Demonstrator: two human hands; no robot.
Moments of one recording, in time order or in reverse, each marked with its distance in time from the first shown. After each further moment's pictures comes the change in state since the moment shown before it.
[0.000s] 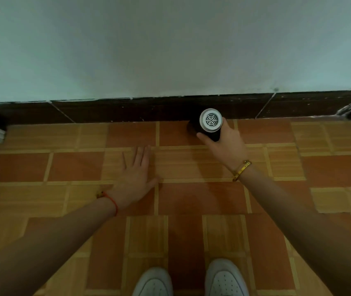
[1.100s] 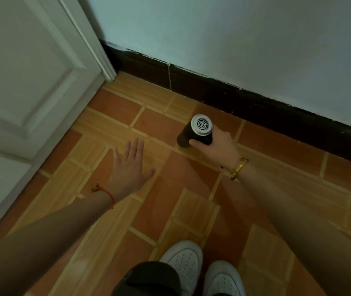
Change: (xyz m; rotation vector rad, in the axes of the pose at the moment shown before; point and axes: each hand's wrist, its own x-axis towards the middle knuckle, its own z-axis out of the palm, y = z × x) left_hand -0.152 -0.121 0.027 -0.082 0.049 -0.552; right_hand -0.038 -0.150 0.124 0.057 -0.587 -0.364
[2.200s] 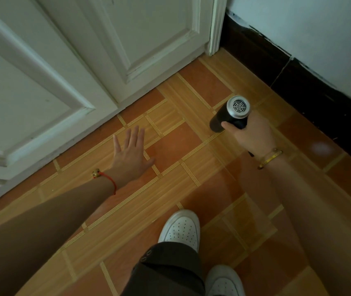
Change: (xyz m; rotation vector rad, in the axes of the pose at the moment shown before) left_hand -0.102 -0.135 0.033 -0.112 0.008 -0.450; right_hand 0.046 -0.102 0.093 -0.049 -0.152 -0.126
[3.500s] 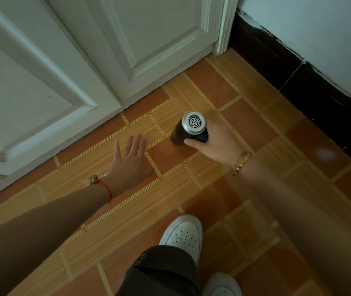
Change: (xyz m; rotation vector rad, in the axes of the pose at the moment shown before) left_hand -0.013 -0.008 0.010 0.086 -0.062 0.053; right_hand -0.002 -0.039 0.059 -0.135 -0.326 -0.303
